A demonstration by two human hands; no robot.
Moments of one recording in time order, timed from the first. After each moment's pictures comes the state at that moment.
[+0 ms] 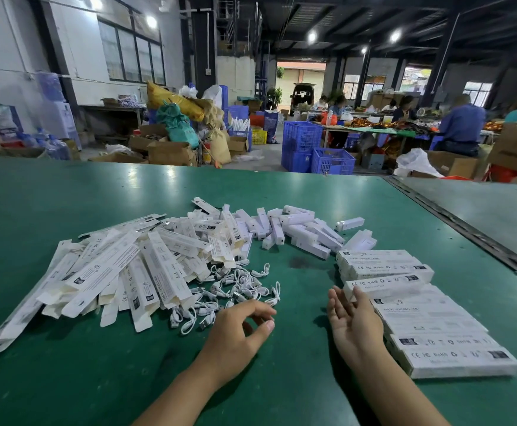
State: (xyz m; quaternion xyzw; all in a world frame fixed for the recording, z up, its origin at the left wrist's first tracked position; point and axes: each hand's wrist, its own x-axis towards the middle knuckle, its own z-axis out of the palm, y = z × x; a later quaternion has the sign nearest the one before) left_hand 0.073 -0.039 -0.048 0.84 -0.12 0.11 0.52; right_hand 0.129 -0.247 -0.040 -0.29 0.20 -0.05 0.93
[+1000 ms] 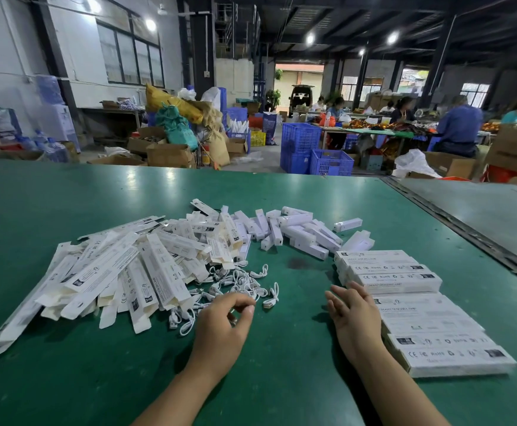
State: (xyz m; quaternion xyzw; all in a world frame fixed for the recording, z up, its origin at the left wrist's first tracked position) left_hand 0.075 -0.036 -0.047 0.83 -0.04 0.25 0.49; right_hand 0.138 -0.252 -0.042 -0.41 0.17 -0.07 0.89
